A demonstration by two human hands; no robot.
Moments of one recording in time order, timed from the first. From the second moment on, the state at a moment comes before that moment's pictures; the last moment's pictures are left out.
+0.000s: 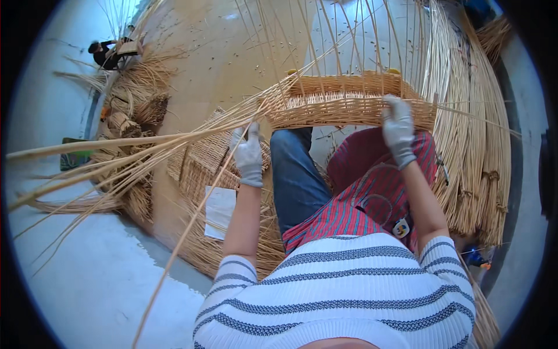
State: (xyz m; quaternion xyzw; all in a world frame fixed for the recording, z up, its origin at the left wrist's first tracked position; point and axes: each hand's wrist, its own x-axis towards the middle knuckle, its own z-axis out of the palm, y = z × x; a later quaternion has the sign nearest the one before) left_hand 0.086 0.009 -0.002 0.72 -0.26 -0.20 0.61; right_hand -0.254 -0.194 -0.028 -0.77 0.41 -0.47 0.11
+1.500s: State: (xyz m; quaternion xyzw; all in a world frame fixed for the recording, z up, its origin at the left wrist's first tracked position) left_hand 0.149 0.062 0.011 0.54 -0.07 -0.52 0.65; right_hand -0.024 -0.009 0.068 -0.87 -0.16 -0.33 0.34
